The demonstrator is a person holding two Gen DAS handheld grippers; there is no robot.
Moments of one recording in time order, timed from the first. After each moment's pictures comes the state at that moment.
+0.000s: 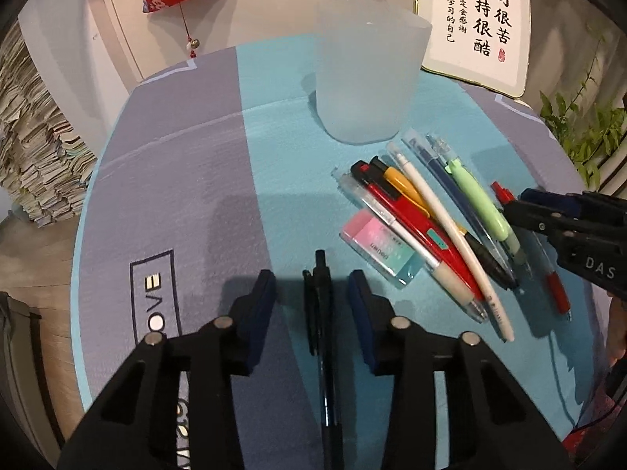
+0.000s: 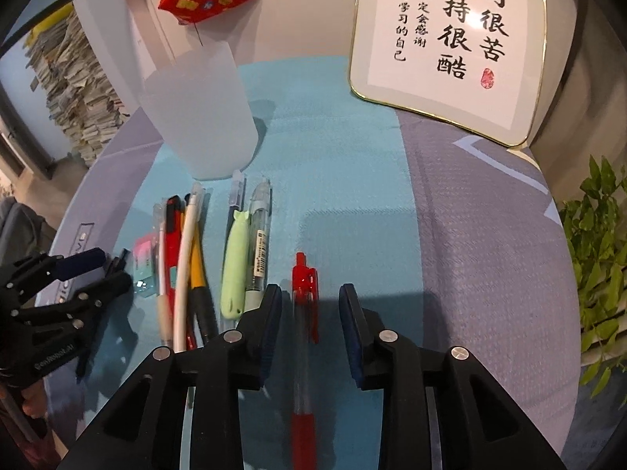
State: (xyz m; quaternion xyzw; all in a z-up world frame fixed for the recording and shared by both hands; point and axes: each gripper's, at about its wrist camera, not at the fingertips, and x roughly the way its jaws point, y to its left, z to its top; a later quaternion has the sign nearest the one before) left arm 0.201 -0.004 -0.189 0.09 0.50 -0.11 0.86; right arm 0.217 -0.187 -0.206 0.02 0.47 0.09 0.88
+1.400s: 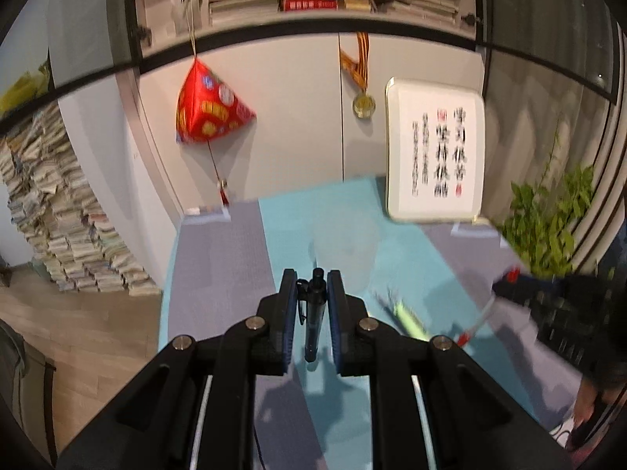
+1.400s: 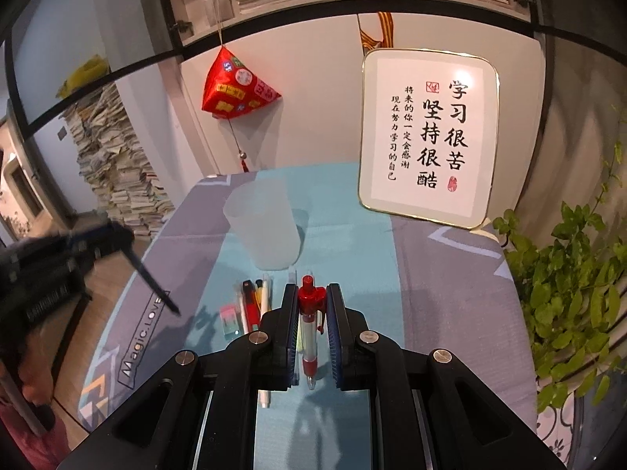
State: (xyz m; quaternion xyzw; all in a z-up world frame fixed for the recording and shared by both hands) left arm 0.172 -0.018 -0.045 0.08 0.31 -0.11 0.94; right arm 0.155 -0.195 -0.104 0.06 0.34 0.10 0.93
